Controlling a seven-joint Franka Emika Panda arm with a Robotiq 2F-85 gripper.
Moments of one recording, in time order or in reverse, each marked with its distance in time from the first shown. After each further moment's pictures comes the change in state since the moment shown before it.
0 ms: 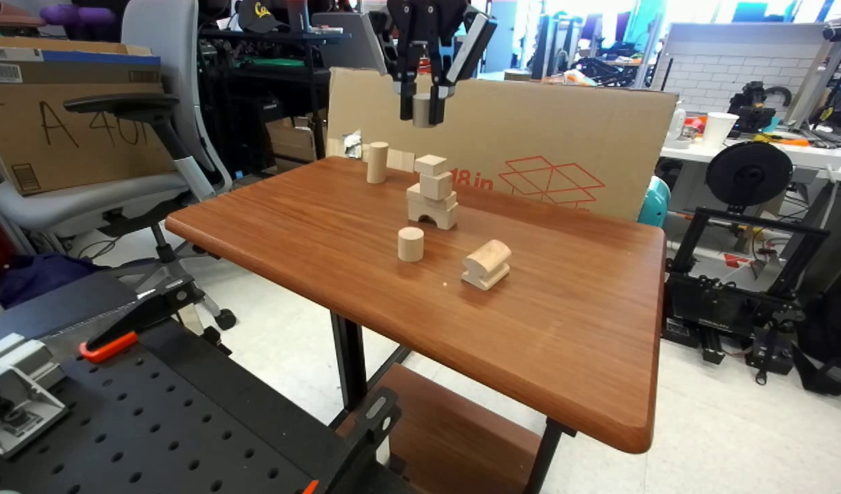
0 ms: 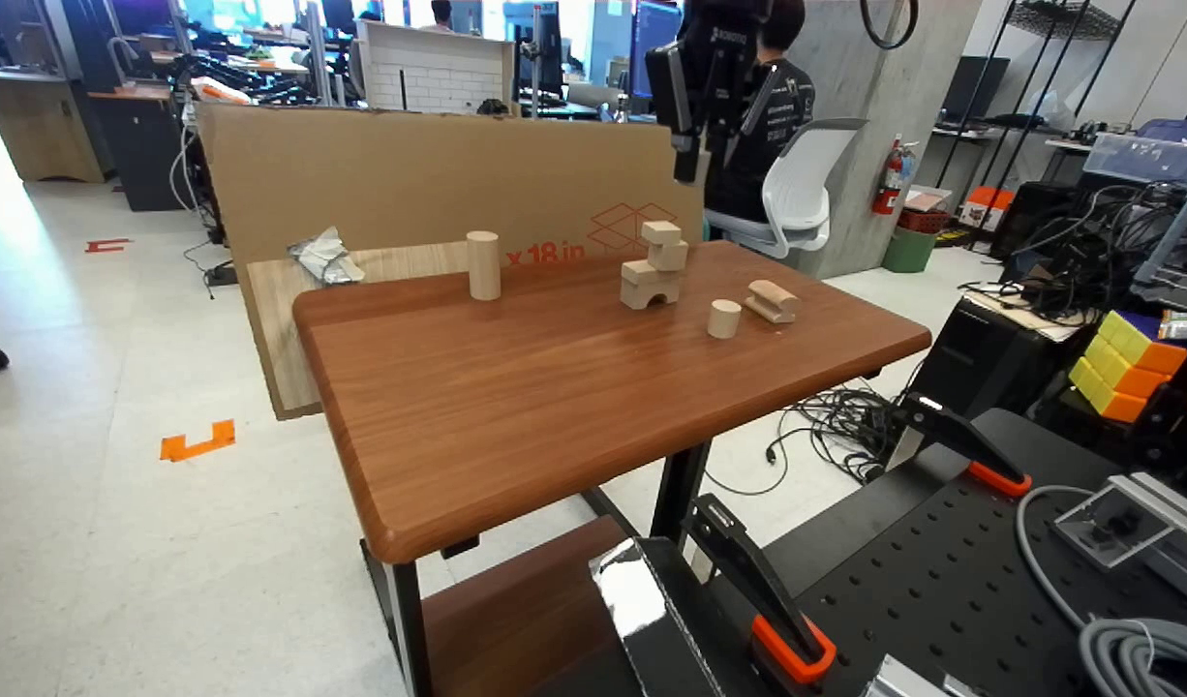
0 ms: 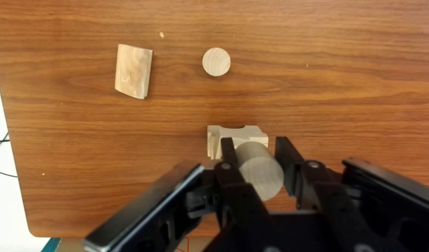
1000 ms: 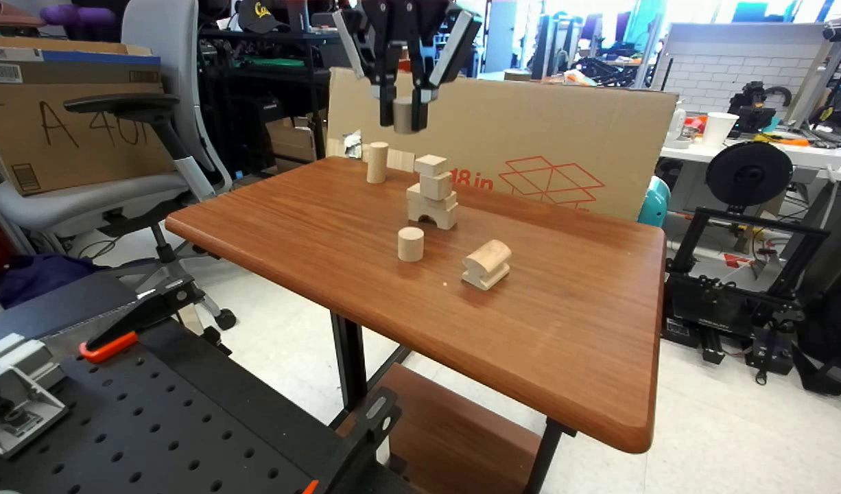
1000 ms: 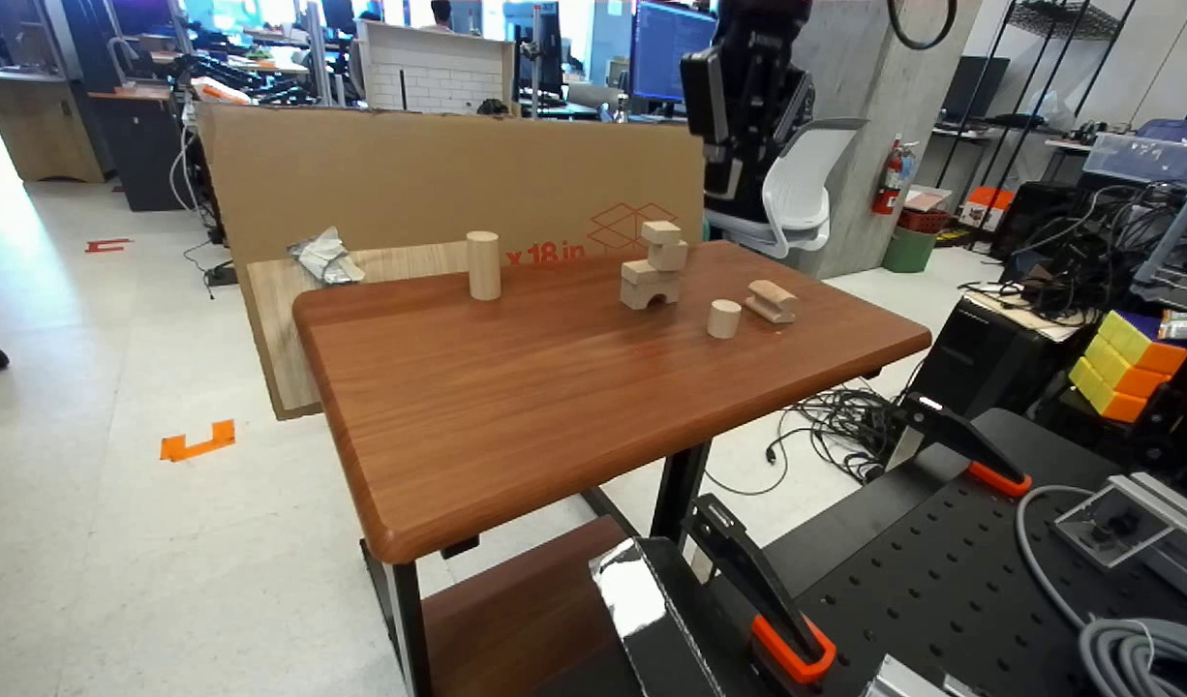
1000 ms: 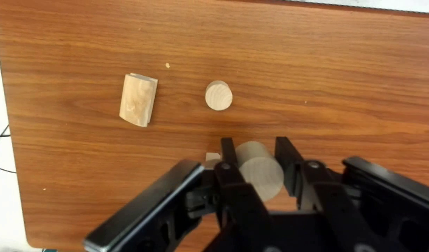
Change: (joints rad) arm -0.001 -0.108 -0.002 -0.150 -0.013 0.047 -0.054
